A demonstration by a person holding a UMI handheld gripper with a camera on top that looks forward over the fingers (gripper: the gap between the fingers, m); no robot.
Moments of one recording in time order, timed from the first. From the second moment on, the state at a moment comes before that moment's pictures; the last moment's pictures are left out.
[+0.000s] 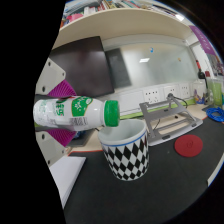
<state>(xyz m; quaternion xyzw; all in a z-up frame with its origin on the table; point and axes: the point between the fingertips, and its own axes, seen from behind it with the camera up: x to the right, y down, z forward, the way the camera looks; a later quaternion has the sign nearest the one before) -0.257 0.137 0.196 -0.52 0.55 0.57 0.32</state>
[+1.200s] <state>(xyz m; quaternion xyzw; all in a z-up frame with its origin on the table) 0.008 0.168 0.135 -0.78 0.06 0.00 0.62</state>
